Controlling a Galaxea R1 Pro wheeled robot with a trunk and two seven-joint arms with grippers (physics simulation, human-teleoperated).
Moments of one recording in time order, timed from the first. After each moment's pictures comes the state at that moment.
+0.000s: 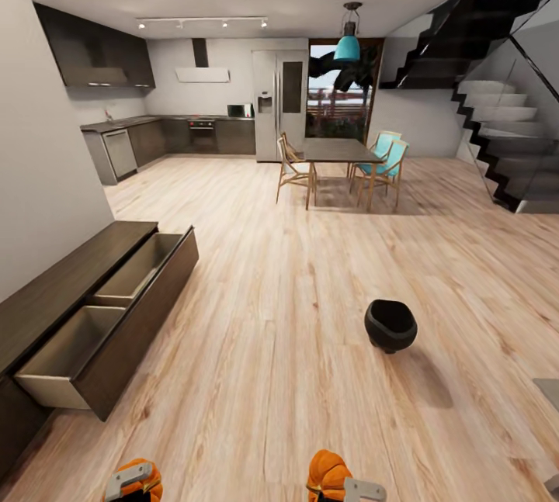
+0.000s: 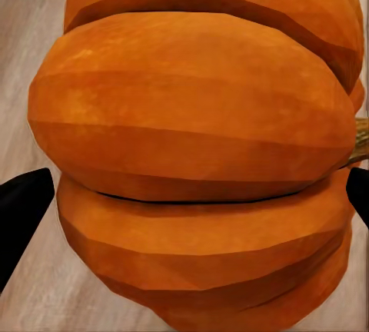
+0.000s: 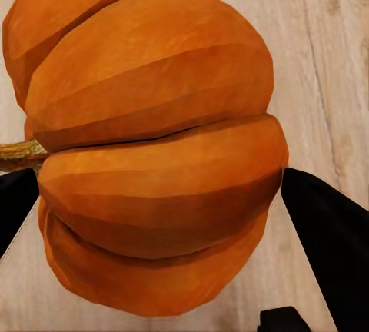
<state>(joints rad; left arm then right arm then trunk) -0.39 0.13 -0.04 -0.23 0.33 0.02 0.16 -0.16 0.13 0.34 -0.65 -0.35 0.02 -0.38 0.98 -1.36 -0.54</state>
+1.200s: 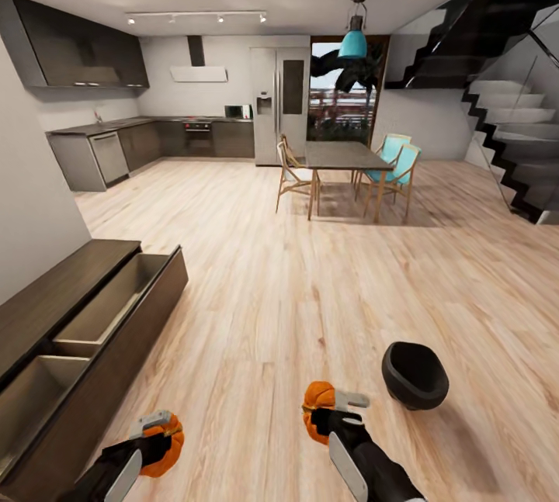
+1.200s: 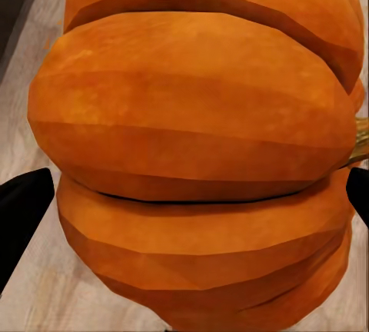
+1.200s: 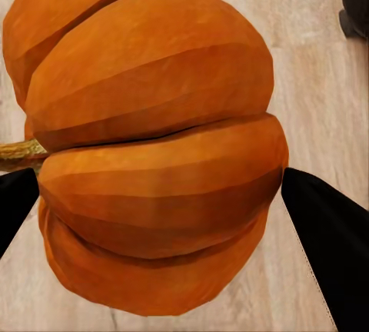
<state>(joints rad) -0.41 0.12 -0.03 -0.56 0.33 0.34 0.17 -0.44 0.14 0.26 -0.66 -0.37 0.30 -0.39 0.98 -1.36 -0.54</state>
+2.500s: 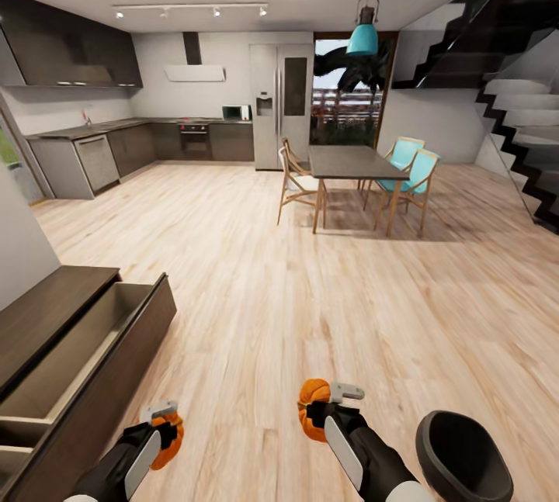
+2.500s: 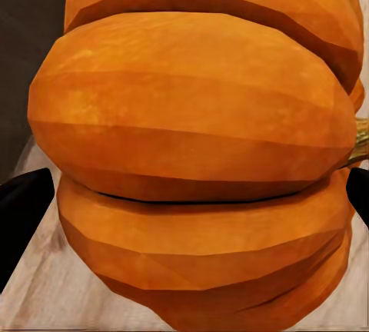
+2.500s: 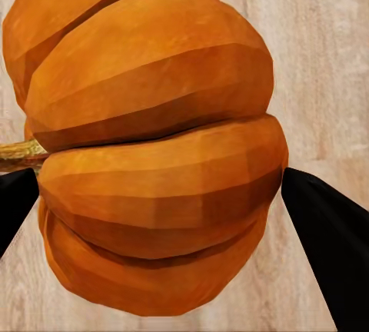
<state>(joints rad) -0.46 0.07 -0.04 -0.58 0.34 0.40 0.36 -0.49 0.16 0.25 -0.66 -0.37 0.40 -0.39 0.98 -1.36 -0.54</state>
